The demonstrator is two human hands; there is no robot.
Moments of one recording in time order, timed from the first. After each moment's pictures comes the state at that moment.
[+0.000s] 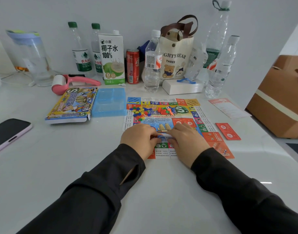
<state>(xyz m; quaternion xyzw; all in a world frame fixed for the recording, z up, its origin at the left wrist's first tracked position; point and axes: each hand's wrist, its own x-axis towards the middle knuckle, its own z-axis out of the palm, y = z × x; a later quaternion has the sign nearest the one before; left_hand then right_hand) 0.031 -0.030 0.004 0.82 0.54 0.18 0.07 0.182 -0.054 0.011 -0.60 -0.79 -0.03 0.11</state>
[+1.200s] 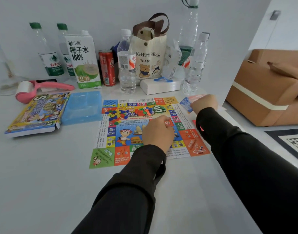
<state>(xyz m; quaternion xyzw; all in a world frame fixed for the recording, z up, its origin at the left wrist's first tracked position) 0.147 -0.015 -0.001 0.71 0.57 0.33 0.26 0.304 0.039 0.035 -0.83 -0.36 0.15 0.39</state>
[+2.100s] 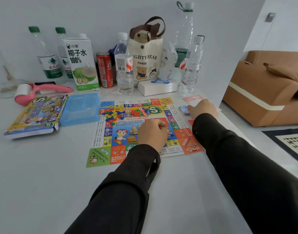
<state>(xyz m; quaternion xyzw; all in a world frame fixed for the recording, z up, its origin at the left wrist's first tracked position) 0.143 -0.014 0.000 0.72 0.56 0.33 0.24 0.313 0.030 0.023 -0.87 -0.39 0.09 0.28</state>
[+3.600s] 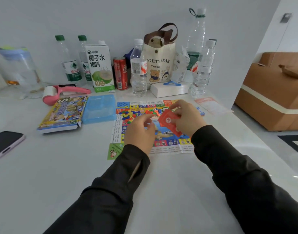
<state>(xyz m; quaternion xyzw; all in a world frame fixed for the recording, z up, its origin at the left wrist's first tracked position) 0.072 -0.039 0.016 0.67 0.56 0.44 0.22 0.215 -0.033 0.051 -0.68 -0.63 0.18 0.33</state>
